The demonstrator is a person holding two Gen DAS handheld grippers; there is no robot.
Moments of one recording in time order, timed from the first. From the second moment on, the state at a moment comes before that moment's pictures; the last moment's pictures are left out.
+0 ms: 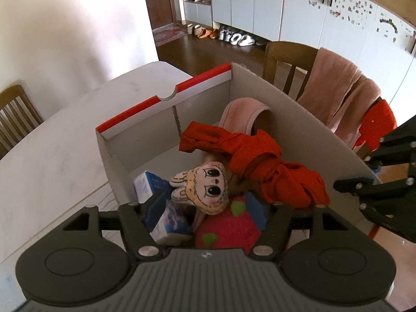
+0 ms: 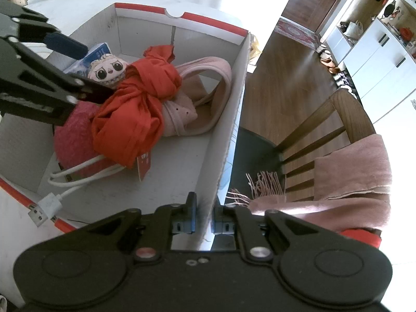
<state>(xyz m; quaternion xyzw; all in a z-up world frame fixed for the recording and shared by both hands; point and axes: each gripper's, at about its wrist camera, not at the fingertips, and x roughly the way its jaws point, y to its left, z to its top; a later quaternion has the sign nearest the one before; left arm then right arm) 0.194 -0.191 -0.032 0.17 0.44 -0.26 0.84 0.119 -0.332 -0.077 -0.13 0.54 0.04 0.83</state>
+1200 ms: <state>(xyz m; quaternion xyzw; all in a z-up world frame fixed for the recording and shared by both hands) 0.157 -0.021 -0.051 0.07 0.47 -0.16 0.87 0.117 -0.338 -0.077 -0.14 0.55 0.03 0.82</state>
